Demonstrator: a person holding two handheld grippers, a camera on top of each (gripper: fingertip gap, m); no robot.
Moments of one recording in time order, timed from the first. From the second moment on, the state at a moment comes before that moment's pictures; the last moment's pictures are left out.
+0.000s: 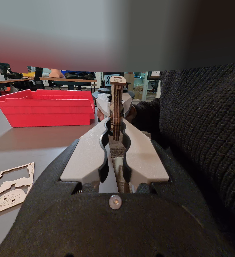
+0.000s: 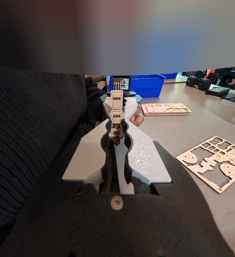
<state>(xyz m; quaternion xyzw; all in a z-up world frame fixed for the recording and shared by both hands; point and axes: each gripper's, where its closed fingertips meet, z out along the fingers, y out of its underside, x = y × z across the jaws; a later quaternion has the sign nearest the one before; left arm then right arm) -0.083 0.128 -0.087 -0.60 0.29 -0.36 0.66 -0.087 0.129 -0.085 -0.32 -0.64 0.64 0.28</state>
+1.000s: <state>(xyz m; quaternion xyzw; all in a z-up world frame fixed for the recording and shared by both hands) -0.106 0.159 -0.105 -0.66 0.19 -0.34 0.64 -0.101 0.171 -0.092 -0.42 -0.57 0.64 0.28</state>
